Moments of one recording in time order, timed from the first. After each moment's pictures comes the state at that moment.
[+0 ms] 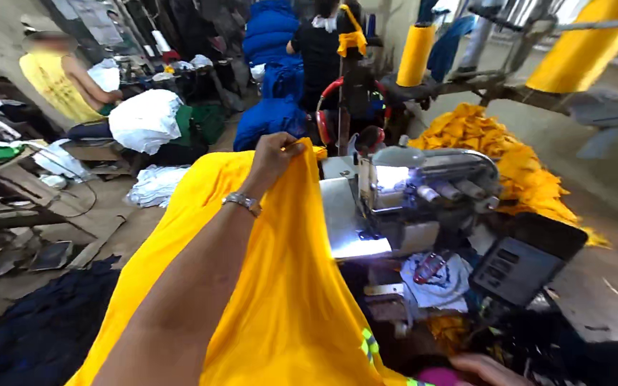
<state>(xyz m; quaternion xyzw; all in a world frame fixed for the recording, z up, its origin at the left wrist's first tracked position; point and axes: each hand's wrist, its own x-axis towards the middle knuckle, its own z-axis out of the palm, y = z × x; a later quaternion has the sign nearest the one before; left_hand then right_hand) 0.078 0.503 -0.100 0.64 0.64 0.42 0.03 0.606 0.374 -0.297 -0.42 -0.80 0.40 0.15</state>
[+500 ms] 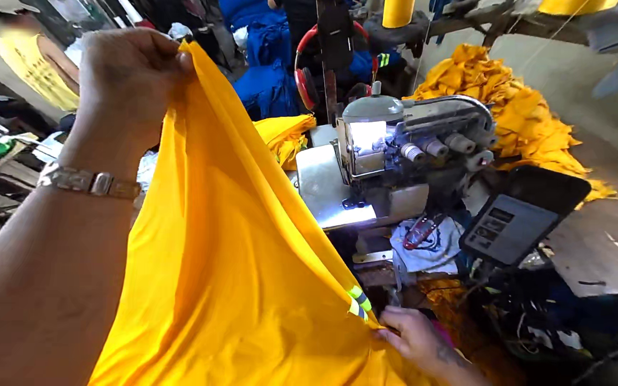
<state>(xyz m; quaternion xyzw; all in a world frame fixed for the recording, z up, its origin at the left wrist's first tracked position) 0.083 0.413 0.001 0.60 0.65 0.47 -0.01 0.502 0.378 -0.337 -0.26 -0.86 0.42 0.14</state>
